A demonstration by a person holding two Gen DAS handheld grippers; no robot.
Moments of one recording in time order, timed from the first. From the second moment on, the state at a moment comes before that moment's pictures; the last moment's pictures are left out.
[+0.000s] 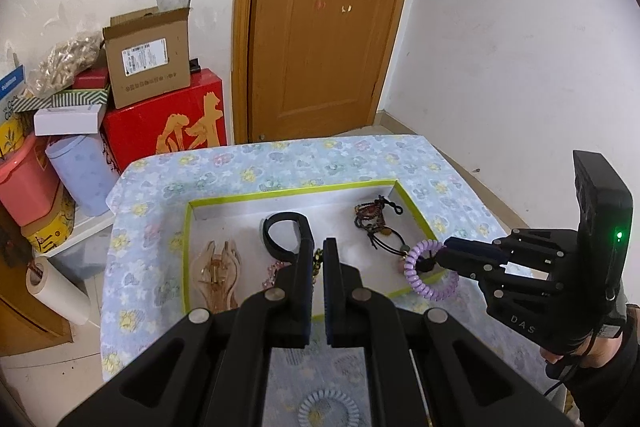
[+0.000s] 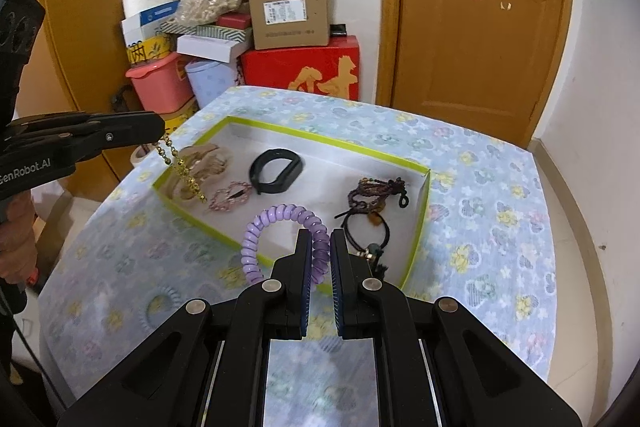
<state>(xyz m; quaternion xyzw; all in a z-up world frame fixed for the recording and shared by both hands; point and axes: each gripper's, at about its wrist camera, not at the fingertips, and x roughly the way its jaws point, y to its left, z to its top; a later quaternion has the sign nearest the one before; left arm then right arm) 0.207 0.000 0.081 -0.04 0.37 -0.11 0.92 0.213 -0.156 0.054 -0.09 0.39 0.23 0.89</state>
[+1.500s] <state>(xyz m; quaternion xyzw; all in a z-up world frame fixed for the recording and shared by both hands) 0.229 0.008 0.003 -0.03 0.43 -0.09 0.90 0.241 -0.153 0.015 -0.09 0.44 0.22 0.87</state>
